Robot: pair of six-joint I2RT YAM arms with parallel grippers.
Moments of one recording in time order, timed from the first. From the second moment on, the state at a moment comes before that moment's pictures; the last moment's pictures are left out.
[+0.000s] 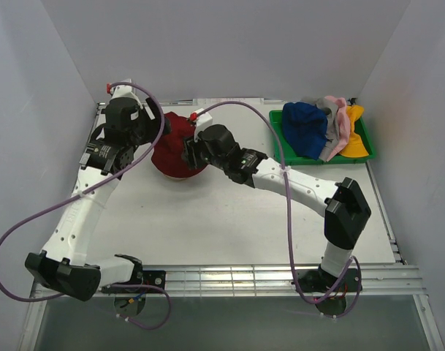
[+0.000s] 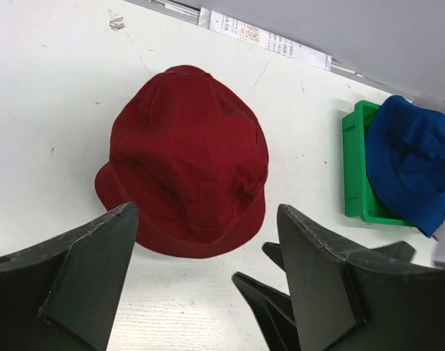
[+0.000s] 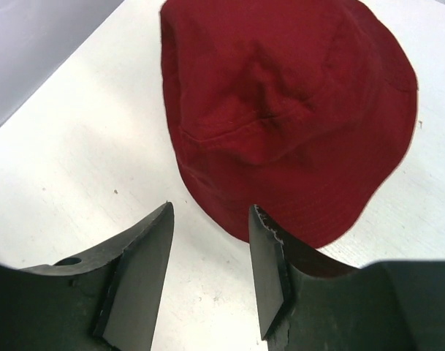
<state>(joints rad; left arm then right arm) -0.31 1.22 1.45 -0.64 -0.20 -0.48 0.98 1.77 1.52 -0.11 0.11 0.23</state>
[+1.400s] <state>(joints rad) -0.31 1.68 1.70 -0.67 -0.22 -0.39 0.65 2.00 1.49 -0.05 -0.34 0.57</state>
